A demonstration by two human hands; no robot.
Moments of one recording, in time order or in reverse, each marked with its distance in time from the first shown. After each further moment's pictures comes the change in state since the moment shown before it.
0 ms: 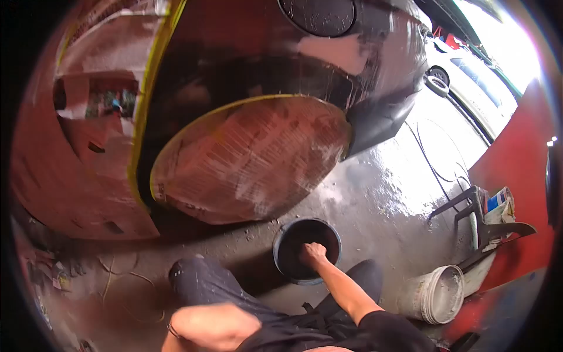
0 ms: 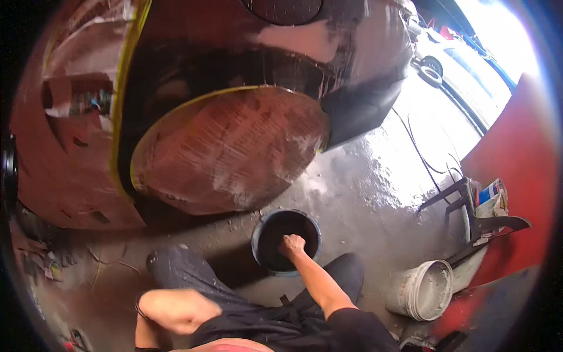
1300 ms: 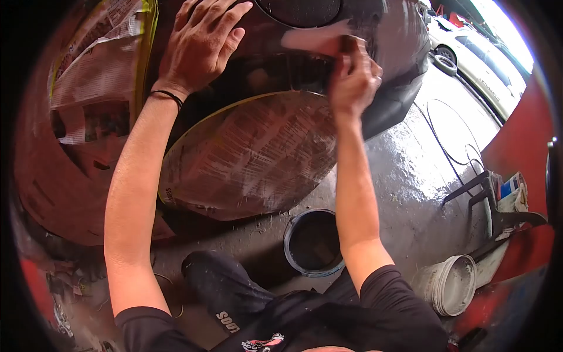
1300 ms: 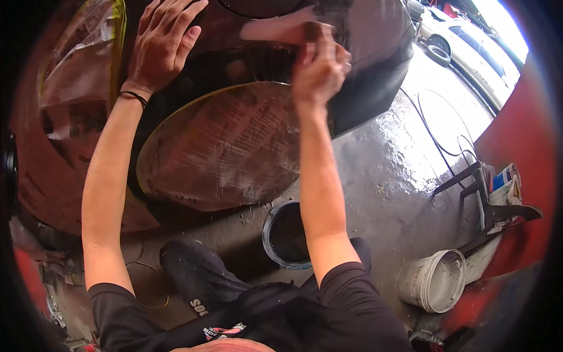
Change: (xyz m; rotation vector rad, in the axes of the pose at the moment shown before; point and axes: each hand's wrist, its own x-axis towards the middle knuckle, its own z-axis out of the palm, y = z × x) left_hand 0.098 0.130 -0.342 1.963 1.257 0.320; right_hand -0.009 -0.089 -0.506 0.613 1.819 -0.208
